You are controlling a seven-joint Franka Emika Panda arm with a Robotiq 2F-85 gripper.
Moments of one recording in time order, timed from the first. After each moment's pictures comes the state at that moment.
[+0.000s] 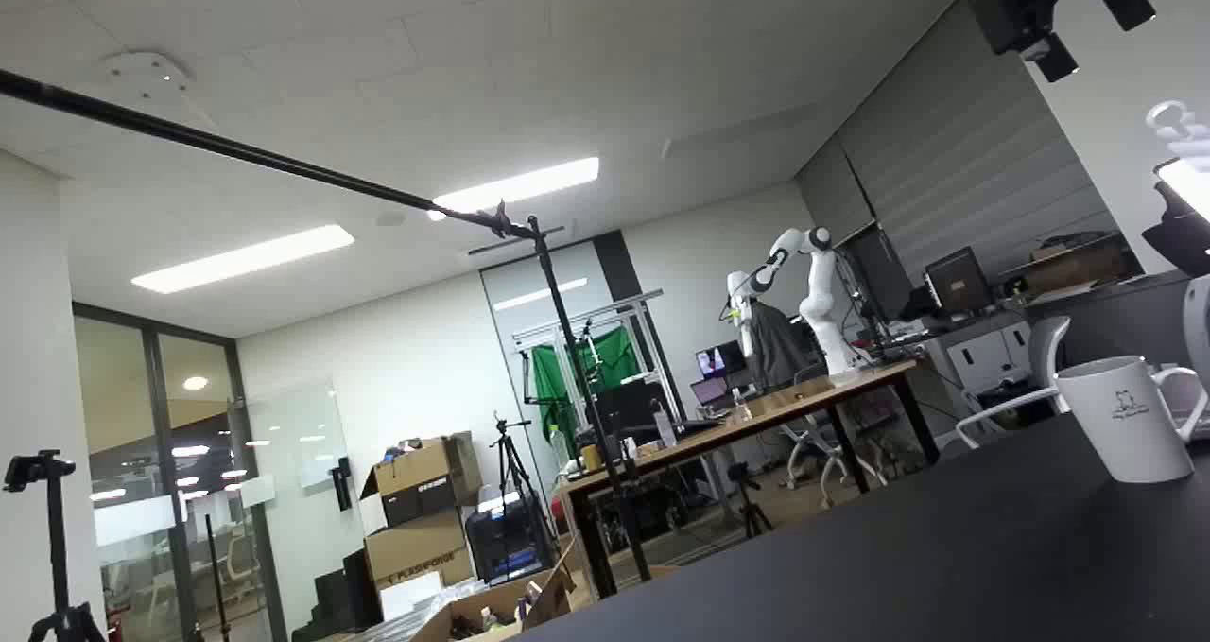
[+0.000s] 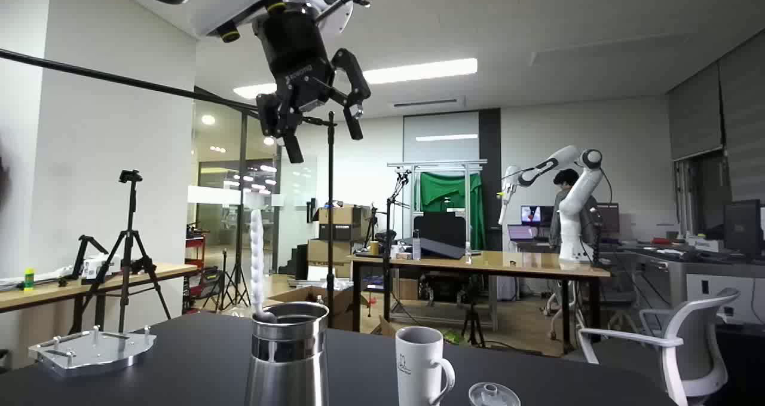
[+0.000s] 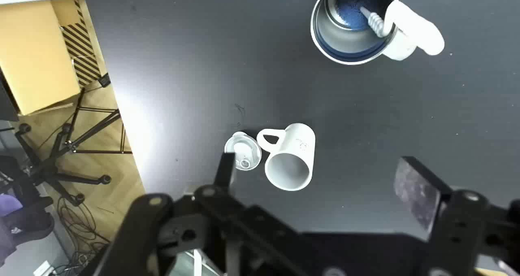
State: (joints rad) arm -0.12 -0.58 0.00 -2.53 -0.28 2.17 -0.05
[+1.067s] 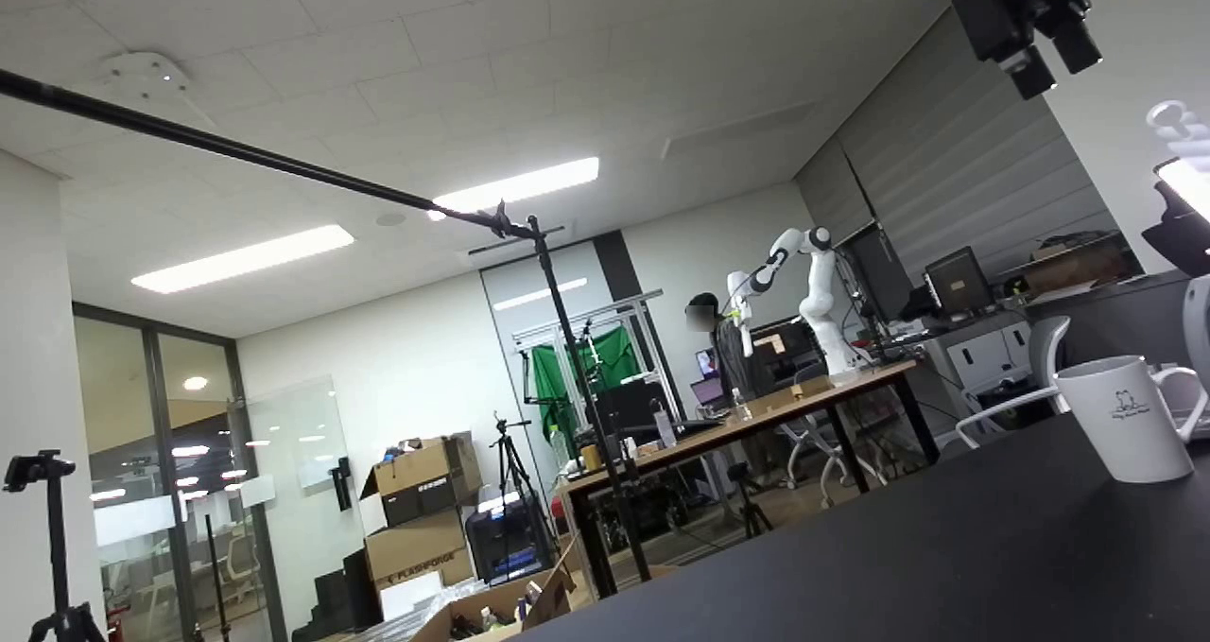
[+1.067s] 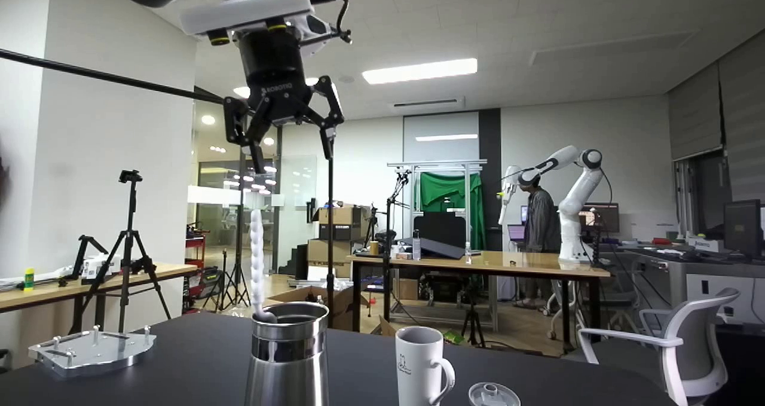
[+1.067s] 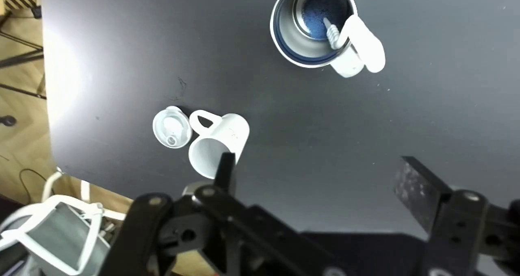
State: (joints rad) arm 0.01 -0.58 -0.05 -2.56 -0.21 2.17 -0.34
